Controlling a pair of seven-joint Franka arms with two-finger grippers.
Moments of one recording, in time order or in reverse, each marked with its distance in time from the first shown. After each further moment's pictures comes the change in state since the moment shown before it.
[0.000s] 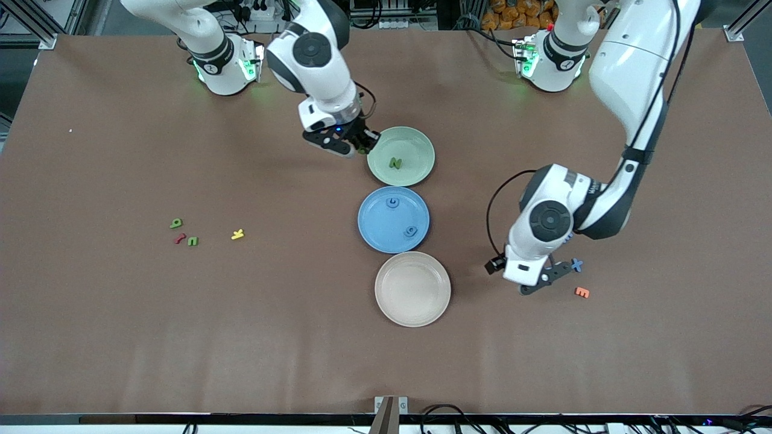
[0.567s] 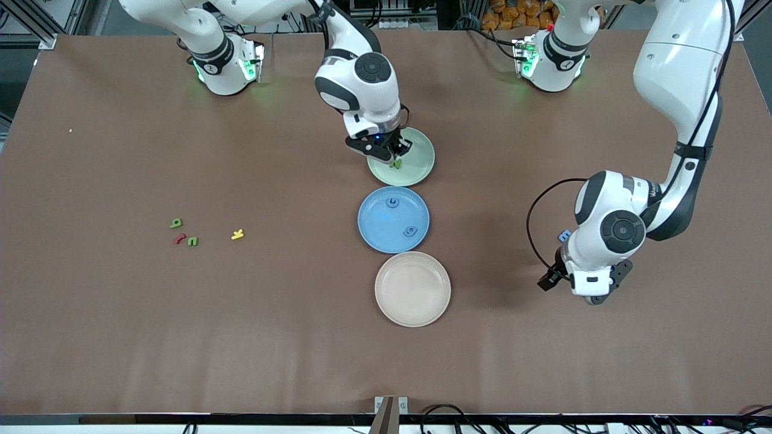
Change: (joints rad) left arm 0.163 -0.036 -0.006 -0.038 -0.003 0.036 -0.161; right arm 0.184 0.289 -0.062 0.188 -0.268 0.001 0.267
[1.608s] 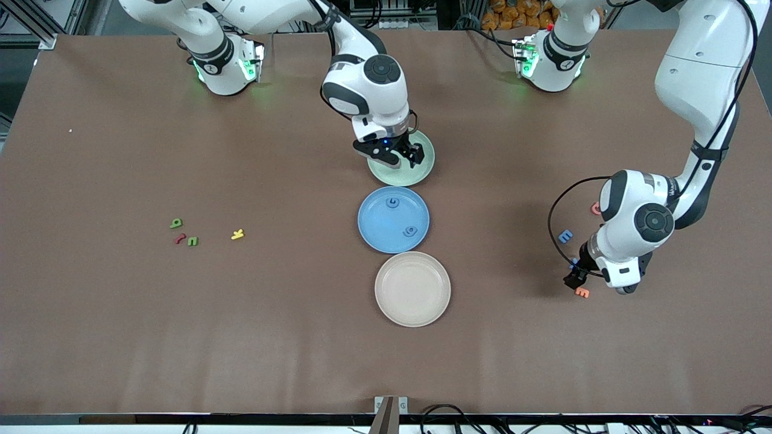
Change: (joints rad) left arm 0.145 0.001 0.002 -0.183 0.000 0.249 -0.044; right arm 0.002 0.036 -0.007 0.079 -0.074 -0.002 0.082
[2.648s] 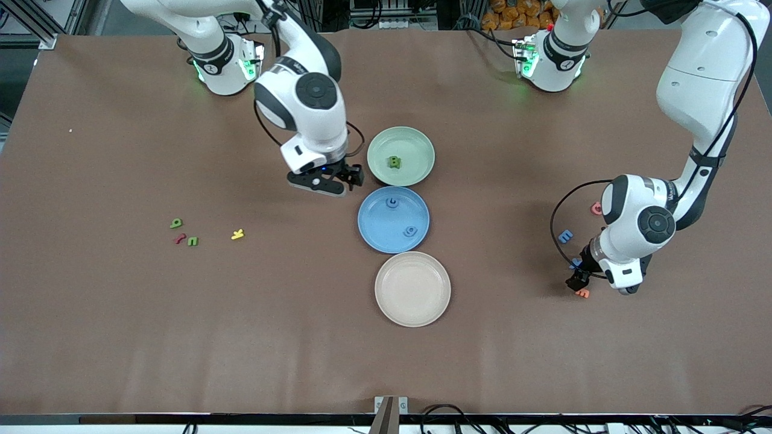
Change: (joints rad) left arm 0.029 0.048 0.003 -0.007 0.000 0.065 0.000; right arm -0.310 -0.208 0.048 -0.060 0.057 -0.268 -0.577
